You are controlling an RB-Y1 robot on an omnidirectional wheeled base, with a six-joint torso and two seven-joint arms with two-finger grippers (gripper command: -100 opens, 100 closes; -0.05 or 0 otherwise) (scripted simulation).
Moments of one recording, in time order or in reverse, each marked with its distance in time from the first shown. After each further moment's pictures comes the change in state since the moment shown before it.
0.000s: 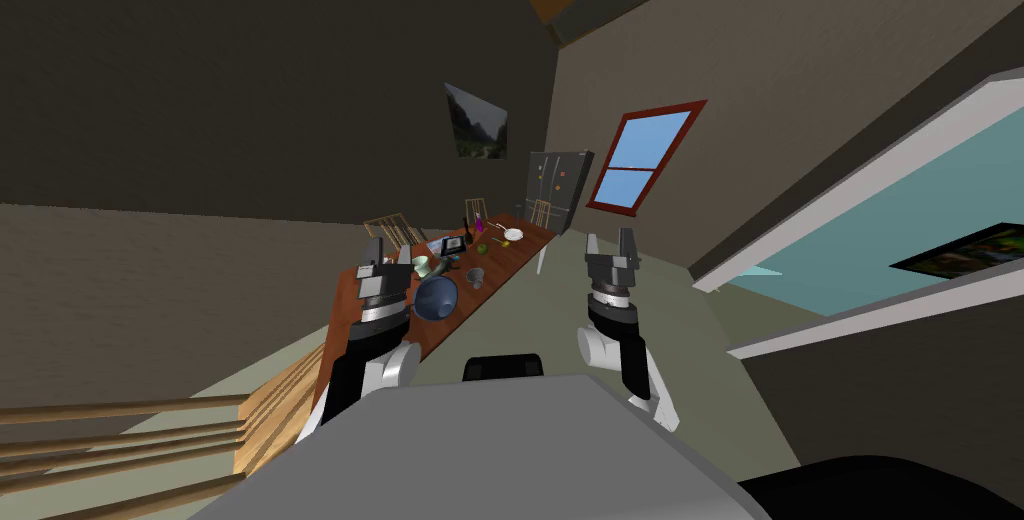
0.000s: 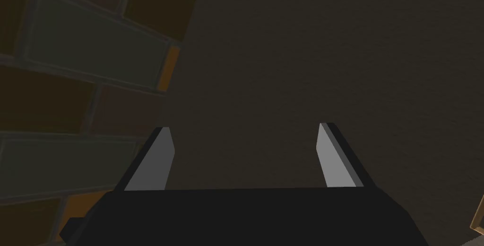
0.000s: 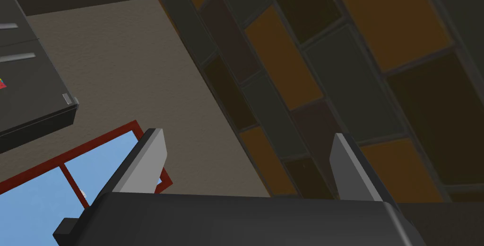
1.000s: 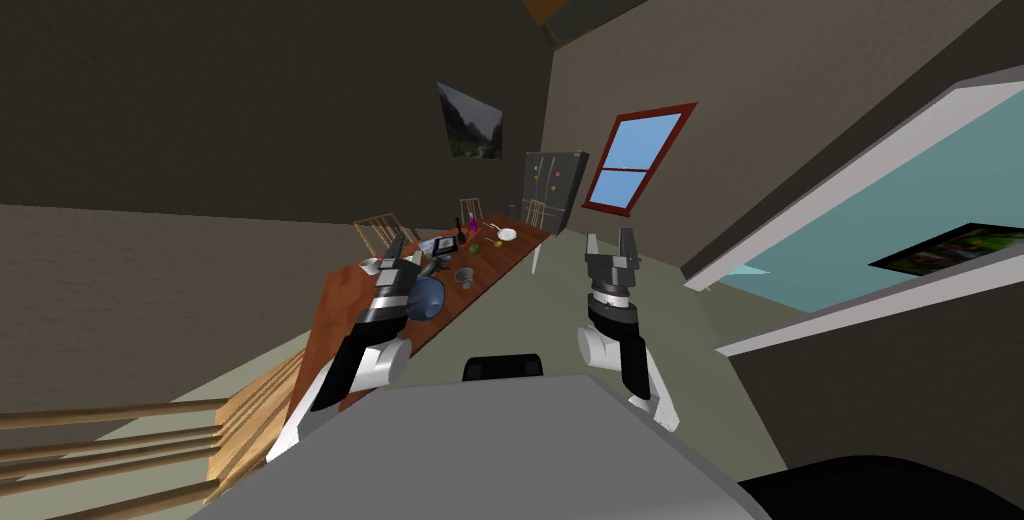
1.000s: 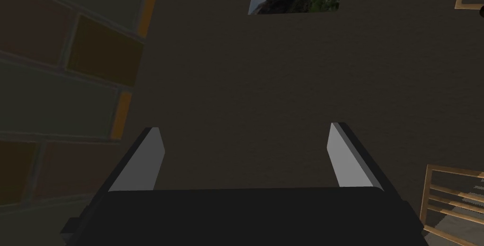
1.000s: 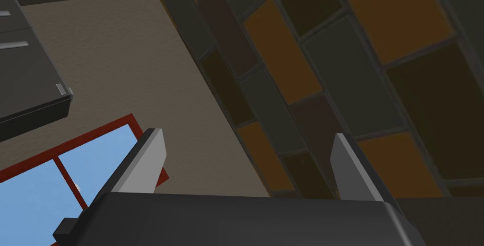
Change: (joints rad) left arm -0.062 0.140 0.057 0.047 0.029 0.221 0.027; right arm 0.000 0.000 0.000 0.000 0.000 0.000 0.000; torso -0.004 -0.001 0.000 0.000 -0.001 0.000
